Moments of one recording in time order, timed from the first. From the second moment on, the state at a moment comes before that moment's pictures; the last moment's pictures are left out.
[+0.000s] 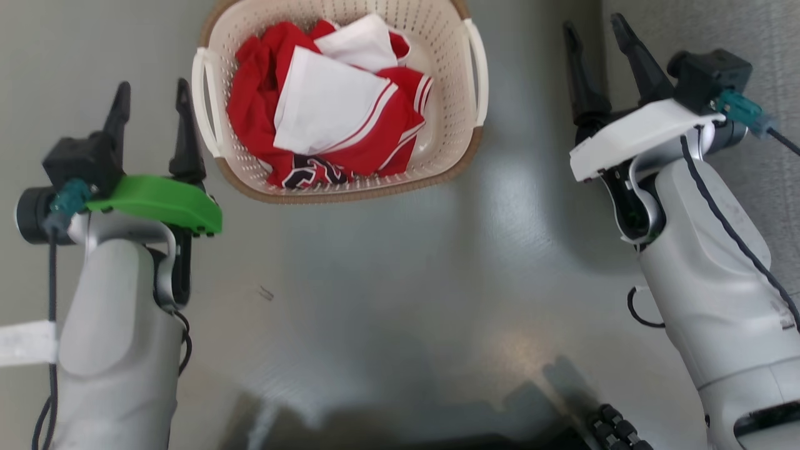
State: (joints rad) left arm -0.57 0.05 -0.10 0.44 -0.25 -0.04 -0.25; right arm -0.69 -0.09 0.26 0.54 0.31 0.09 -0.25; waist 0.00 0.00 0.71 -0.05
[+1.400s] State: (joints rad) left arm -0.96 0.03 -0.10 0.85 -0.31 -0.10 -0.19; right arm -1.07 -0.07 0.36 0.95 0.36 0.12 -0.23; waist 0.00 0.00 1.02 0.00
